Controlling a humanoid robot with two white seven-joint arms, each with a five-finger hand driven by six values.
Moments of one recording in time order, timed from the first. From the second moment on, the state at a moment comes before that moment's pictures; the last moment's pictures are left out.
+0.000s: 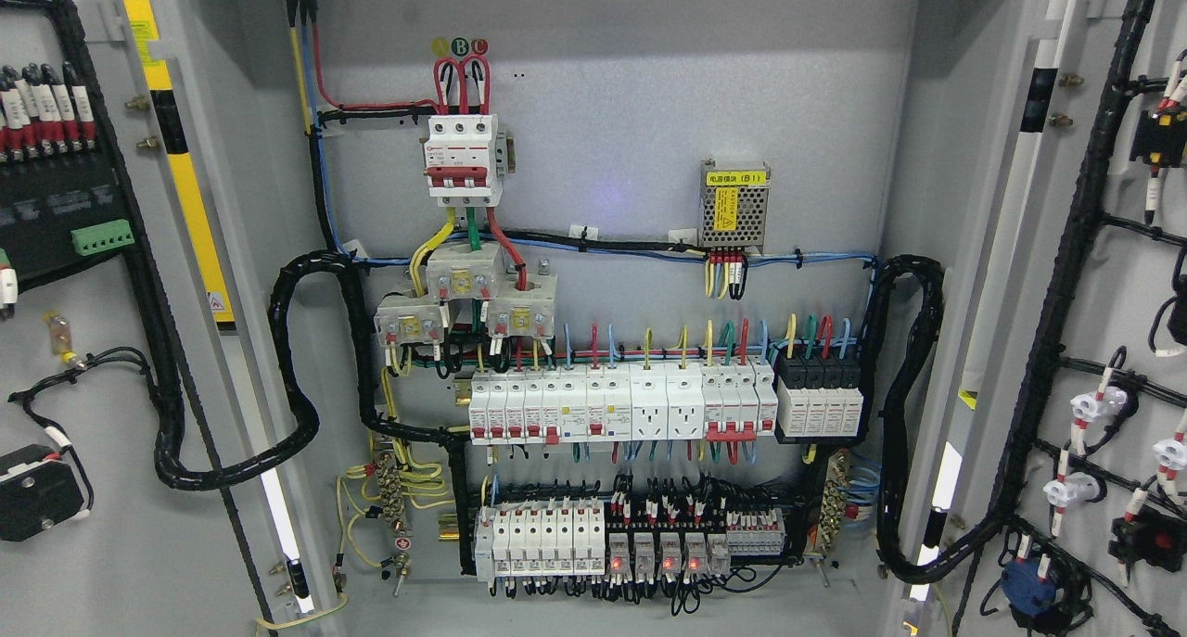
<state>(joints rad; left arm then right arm) 0.03 0.12 0.09 -0.40 0.37 -0.35 -0.59 0.32 -0.15 0.14 -0.88 -0.36 -0.32 0.36</state>
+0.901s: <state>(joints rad) 0.00 0.09 -0.08 0.01 0.22 -0.15 -0.23 0.20 -0.11 0.18 -0.45 -0.14 0.11 0.08</state>
